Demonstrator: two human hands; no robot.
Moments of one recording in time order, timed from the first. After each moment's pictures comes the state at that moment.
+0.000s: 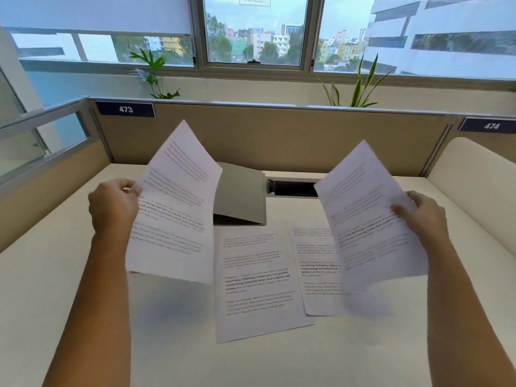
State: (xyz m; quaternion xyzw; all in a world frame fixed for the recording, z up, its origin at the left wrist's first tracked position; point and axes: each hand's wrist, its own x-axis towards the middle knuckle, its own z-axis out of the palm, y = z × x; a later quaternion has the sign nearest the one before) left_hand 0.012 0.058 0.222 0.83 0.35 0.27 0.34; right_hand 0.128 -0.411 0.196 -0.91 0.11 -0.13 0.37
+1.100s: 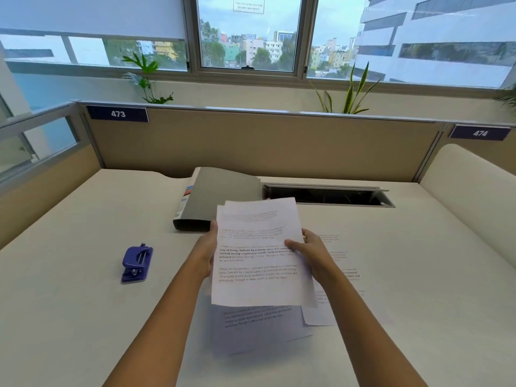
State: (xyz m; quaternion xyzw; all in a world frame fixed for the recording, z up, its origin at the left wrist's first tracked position) left_hand 0.074 -0.032 0.117 0.62 0.26 -0.07 0.74; right_hand 0.119 -0.257 0.104 -0.73 0.02 0.13 0.67
